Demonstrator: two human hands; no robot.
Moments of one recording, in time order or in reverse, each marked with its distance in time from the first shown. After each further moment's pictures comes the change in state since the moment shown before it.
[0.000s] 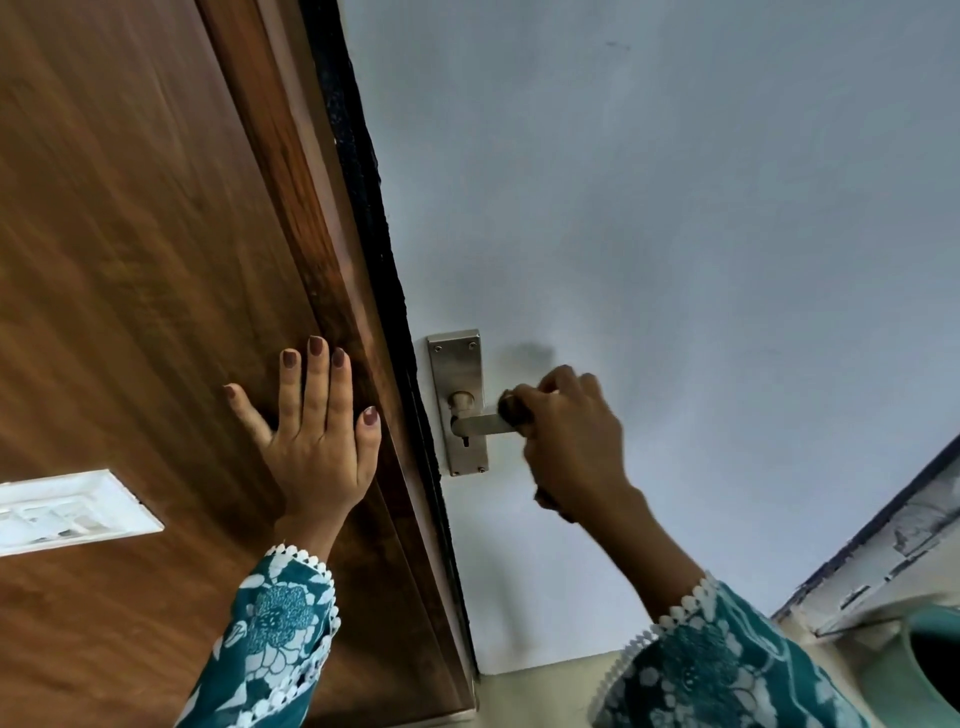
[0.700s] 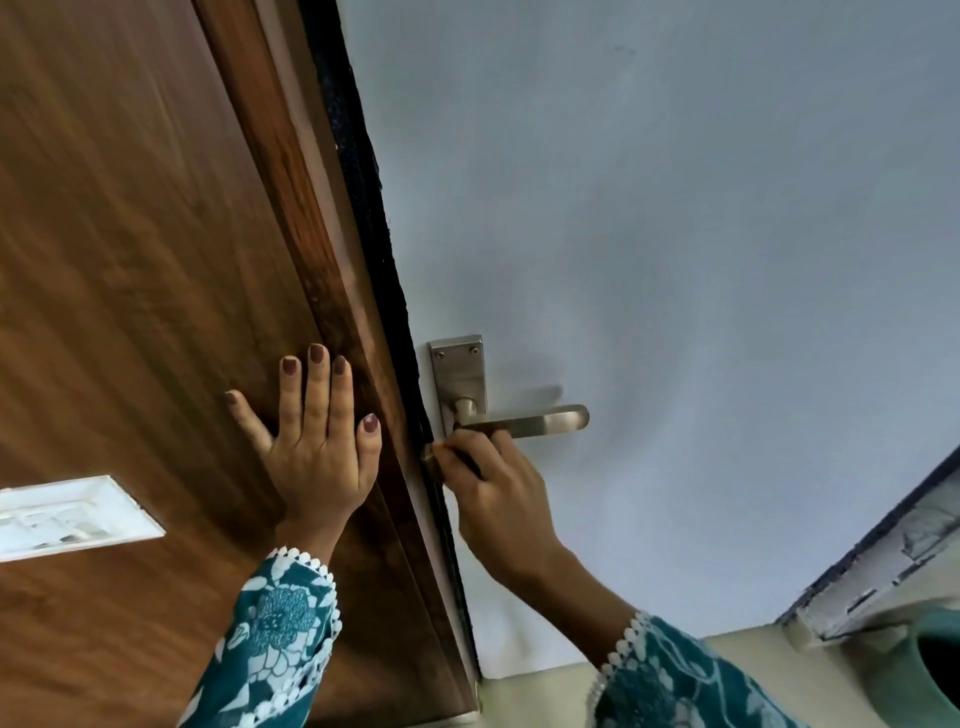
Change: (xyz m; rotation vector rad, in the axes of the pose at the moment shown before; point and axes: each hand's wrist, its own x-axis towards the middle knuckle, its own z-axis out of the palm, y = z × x) left_hand -0.002 -0.001 0.002 0.014 0.010 0.013; right_hand -0.030 -0.035 0.058 0.174 0.214 -0.352
